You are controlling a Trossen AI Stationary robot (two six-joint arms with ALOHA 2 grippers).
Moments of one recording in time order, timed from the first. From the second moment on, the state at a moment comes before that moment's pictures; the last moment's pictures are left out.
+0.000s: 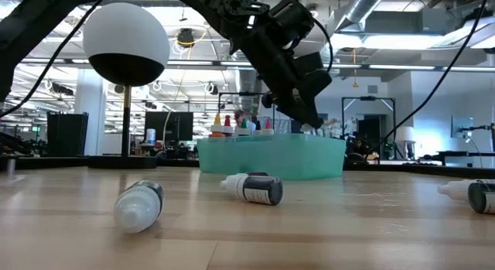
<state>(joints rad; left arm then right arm) 0.15 2.16 1.70 -0.30 -0.20 -0.01 0.93 1.36 1.14 -0.95 0.76 0.86</state>
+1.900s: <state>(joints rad) -0.22 2.14 1.95 -1.41 -0.20 -0.27 0.91 1.36 1.14 -0.93 0.76 0.87</state>
